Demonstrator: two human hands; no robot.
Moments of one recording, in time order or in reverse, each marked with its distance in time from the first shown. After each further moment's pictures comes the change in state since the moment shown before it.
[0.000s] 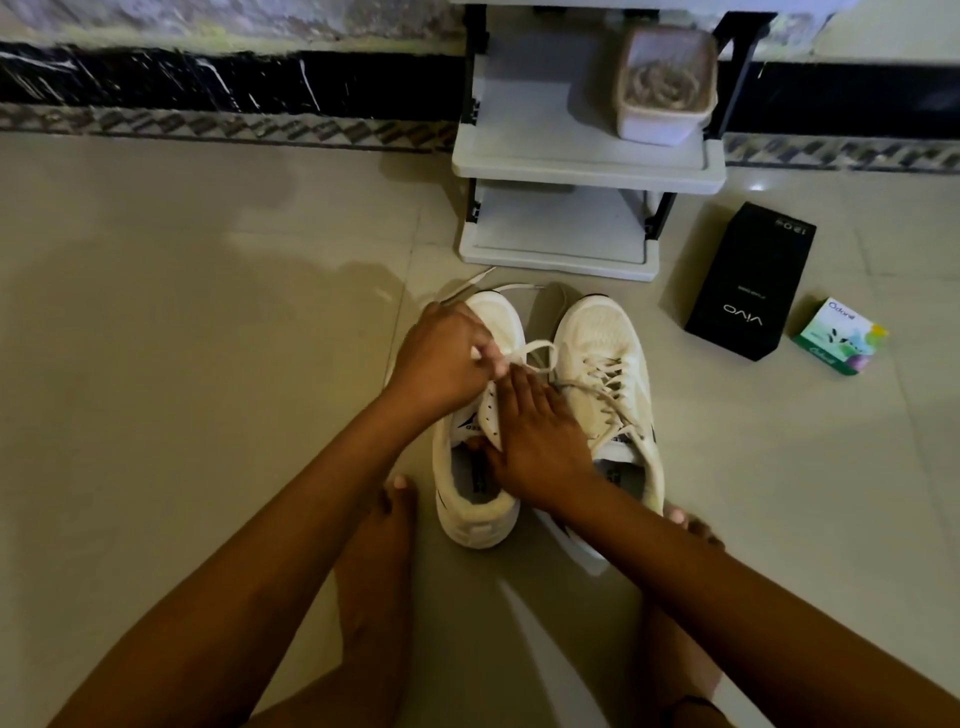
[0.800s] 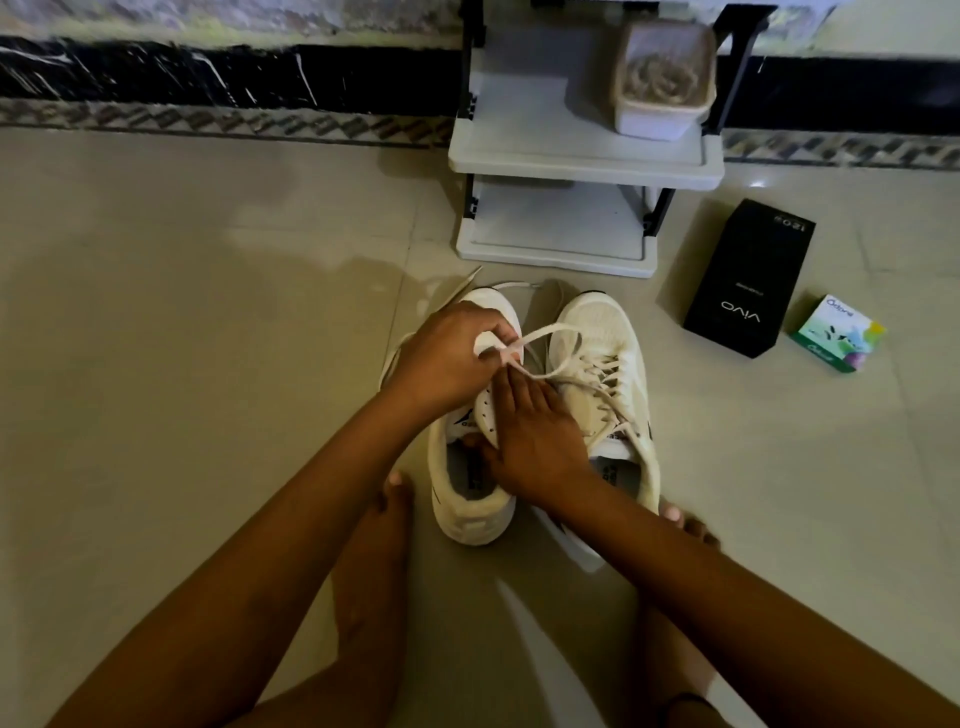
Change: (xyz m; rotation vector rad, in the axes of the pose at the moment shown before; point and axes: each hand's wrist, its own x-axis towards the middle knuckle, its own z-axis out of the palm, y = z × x) left_hand -0.005 0.015 -0.004 -0.119 -0.011 0.011; right_hand 0.000 0.001 0.000 0.032 0.022 -0.009
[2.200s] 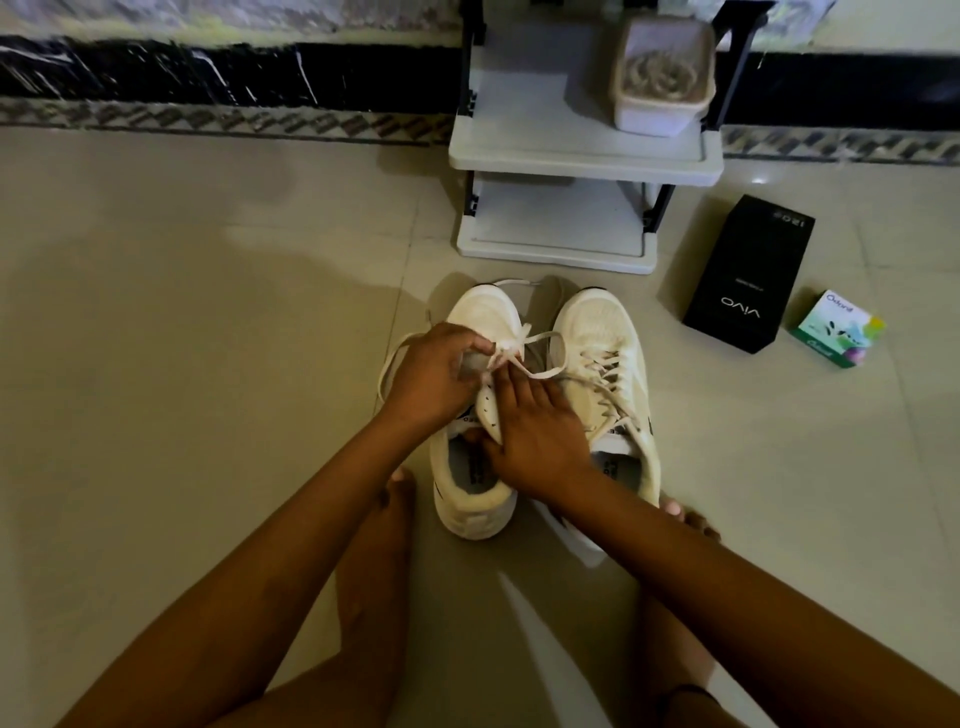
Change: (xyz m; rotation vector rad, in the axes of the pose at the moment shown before) left_hand -0.007 -0.036 0.024 -0.056 0.071 -0.049; right_hand 0.000 0.001 0.003 -0.048 0.031 -0.004
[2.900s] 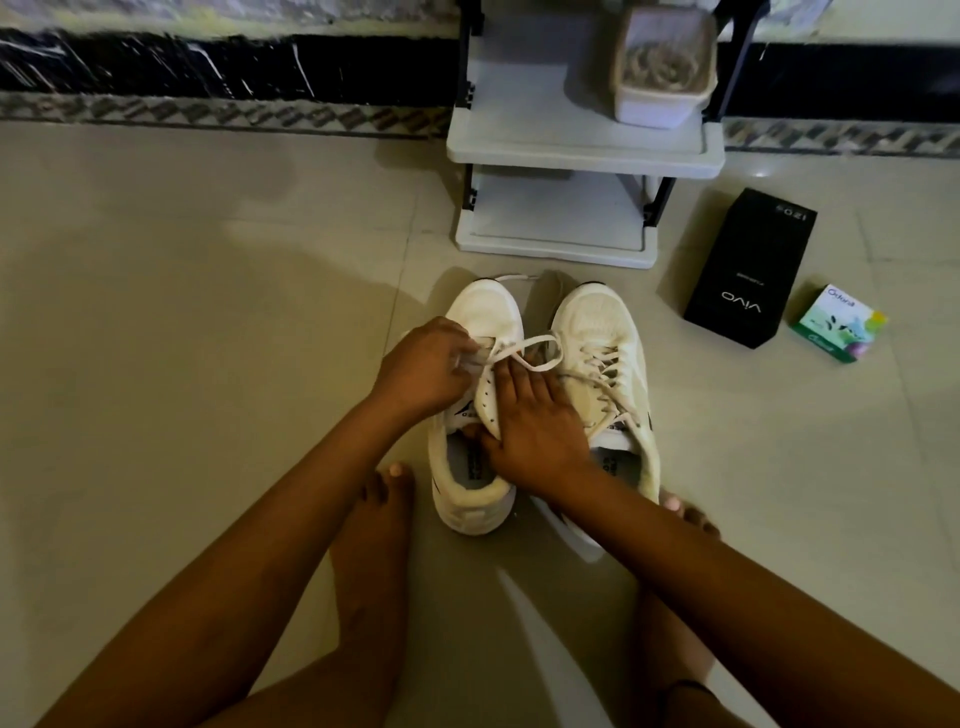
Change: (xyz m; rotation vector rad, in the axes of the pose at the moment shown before) left_hand 0.011 -0.008 -0.006 0.241 -0.126 -0.012; right_hand -0.001 -0.001 -0.005 -0.002 -0.036 0.018
